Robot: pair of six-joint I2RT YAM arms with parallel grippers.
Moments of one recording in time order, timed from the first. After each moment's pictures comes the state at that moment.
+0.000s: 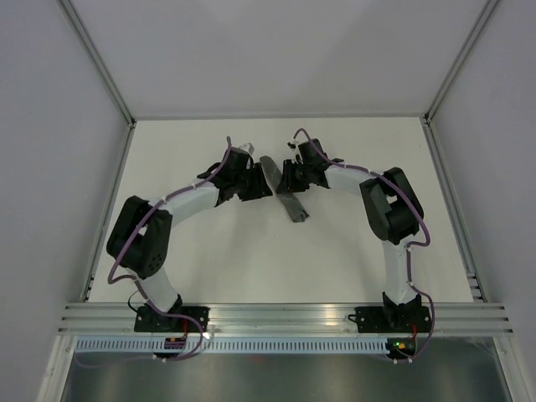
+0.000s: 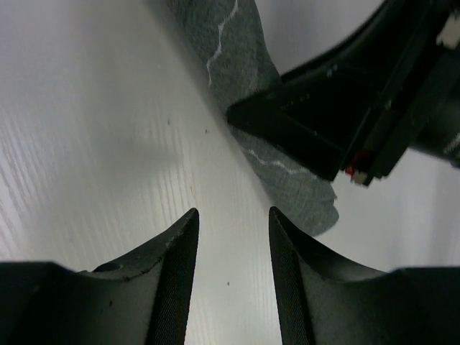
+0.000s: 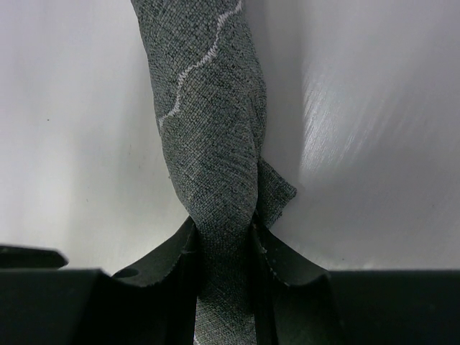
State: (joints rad) left arm -0.51 1.69 1.08 -0.17 0.18 -0.60; right arm 0.46 2.12 1.40 -0.16 -0.34 0.39
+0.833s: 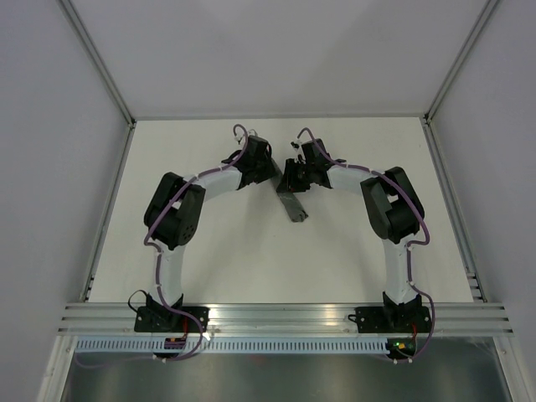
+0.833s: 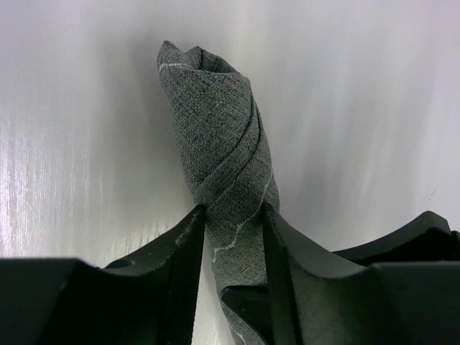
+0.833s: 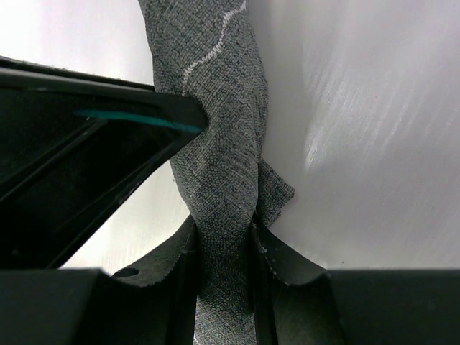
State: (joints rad) left arm -0.52 2.08 1.42 -0.08 -0.10 -0.81; right arm 0.44 2.13 1.39 -0.12 -0.39 0.45
